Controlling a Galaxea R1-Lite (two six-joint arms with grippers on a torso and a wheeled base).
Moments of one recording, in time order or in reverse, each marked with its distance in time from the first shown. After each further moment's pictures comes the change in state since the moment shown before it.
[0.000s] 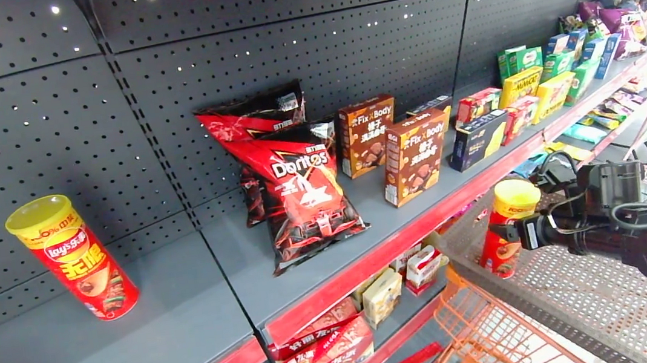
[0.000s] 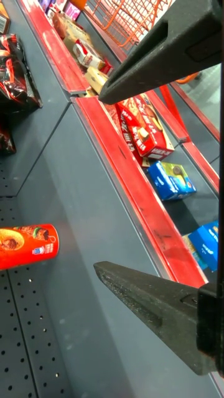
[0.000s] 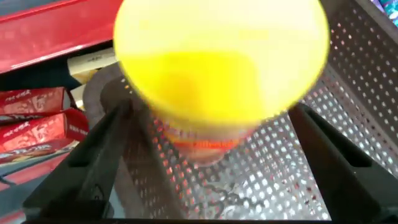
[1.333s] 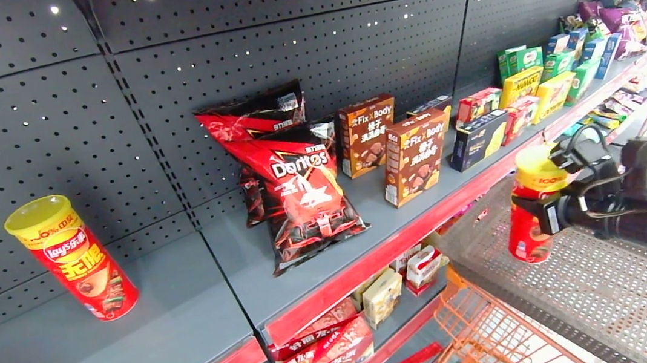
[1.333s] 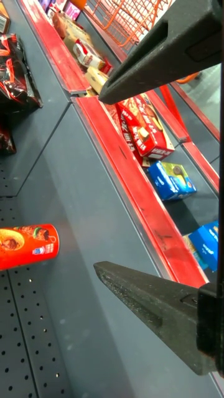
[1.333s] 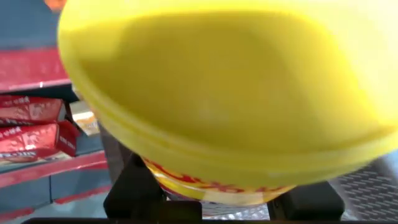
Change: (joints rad) left arm 0.000 0.000 0.000 0.000 0.000 0.000; right arm 0.000 -0.209 0.081 -0.049 0.048 -0.151
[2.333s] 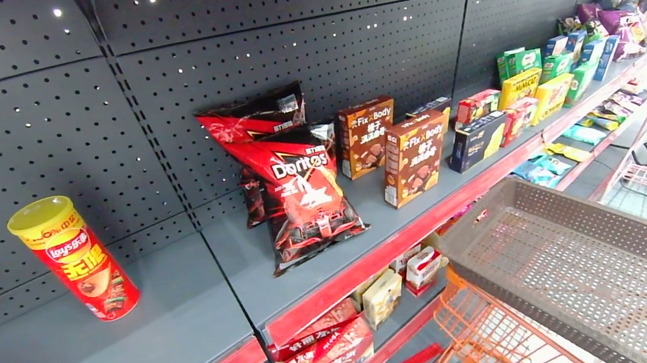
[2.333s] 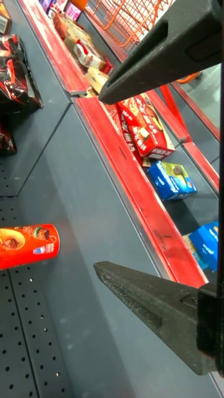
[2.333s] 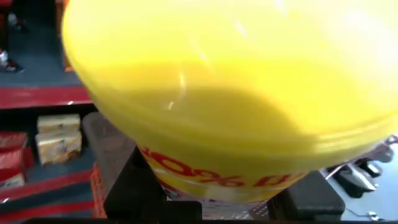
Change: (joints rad) left arm 0.000 0.000 0.000 0.000 0.000 0.000; right arm -0.129 -1.010 0.122 0.543 -0.041 -0.137
